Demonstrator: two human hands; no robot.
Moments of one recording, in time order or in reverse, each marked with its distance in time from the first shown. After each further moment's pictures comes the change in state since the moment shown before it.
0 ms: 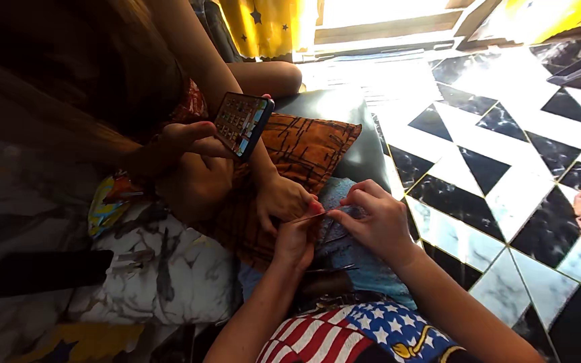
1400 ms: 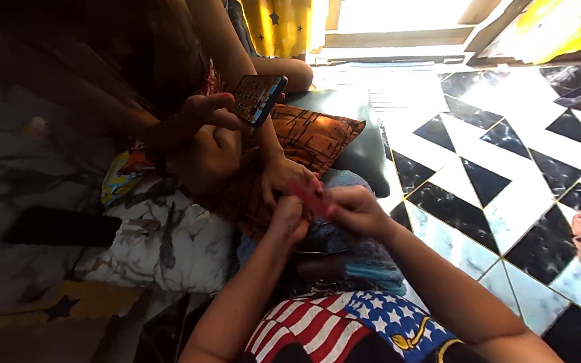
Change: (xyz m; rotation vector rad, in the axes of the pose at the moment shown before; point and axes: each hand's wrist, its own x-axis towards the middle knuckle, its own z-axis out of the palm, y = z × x) left_hand -0.005 0.006 -0.002 0.029 -0.113 0.062; right_hand 0.008 0.002 0.007 1.017 -0.495 -0.284
